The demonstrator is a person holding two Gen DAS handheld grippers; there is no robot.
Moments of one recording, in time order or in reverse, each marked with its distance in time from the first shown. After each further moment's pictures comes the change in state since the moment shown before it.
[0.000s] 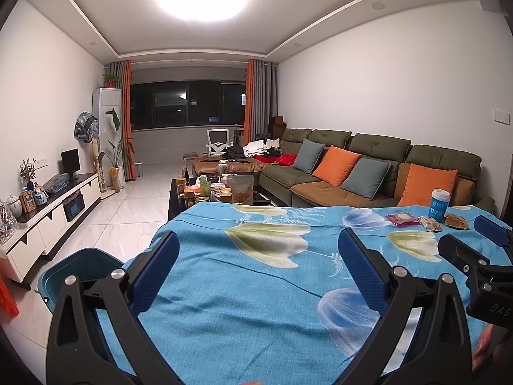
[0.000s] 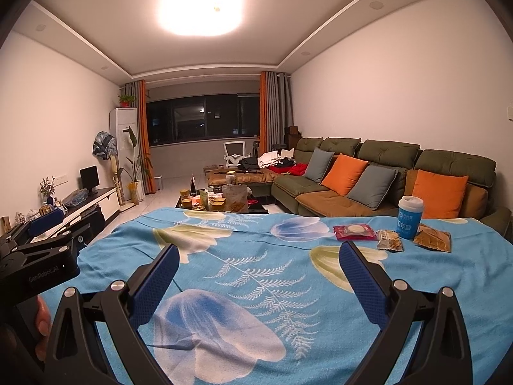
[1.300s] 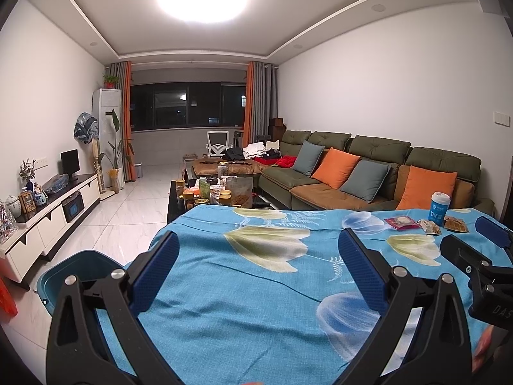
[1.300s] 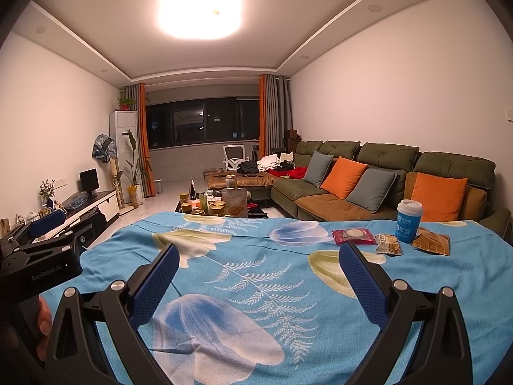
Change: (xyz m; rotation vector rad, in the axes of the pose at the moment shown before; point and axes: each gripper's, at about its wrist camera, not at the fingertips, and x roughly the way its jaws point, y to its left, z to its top) left arm 0.002 0.001 0.002 0.001 -0.009 -0.003; right arm 0.000 -0.001 0.000 0.003 -0.015 -0.001
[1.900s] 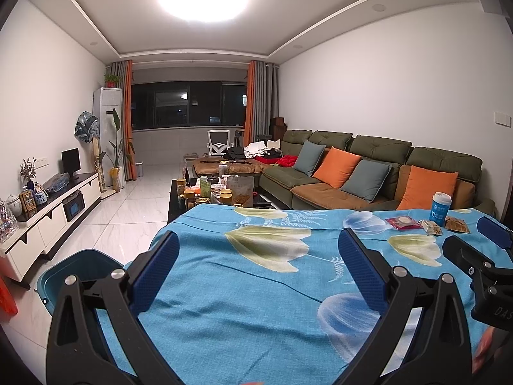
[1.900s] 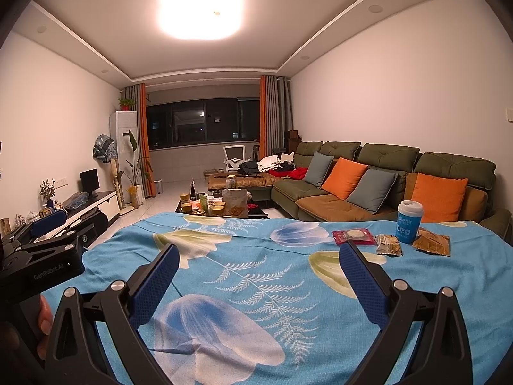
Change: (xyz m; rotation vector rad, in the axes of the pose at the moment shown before) left arm 0.000 0.000 0.001 -0.002 0.001 0.003; right arm -0.001 0.002 0.002 -0.001 0.001 0.001
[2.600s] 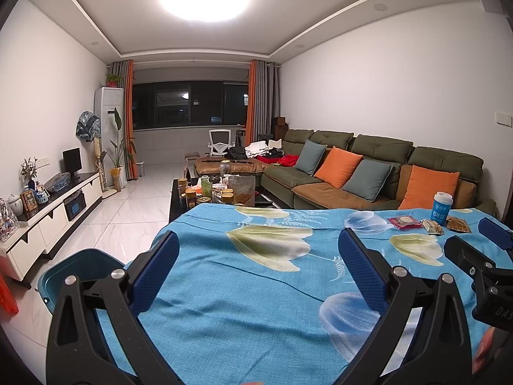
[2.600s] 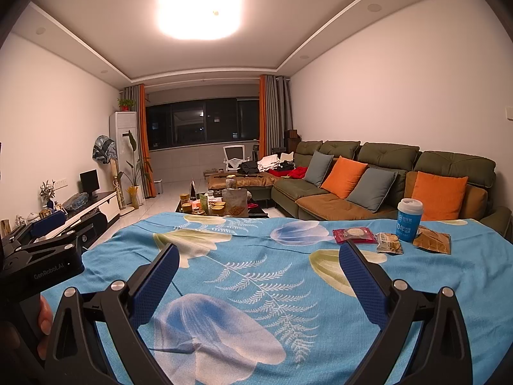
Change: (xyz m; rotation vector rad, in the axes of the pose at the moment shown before) left arm 0.000 0.001 0.000 -0.001 -0.001 0.000; right arm 0.000 0.001 0.001 0.003 0.002 -0.002
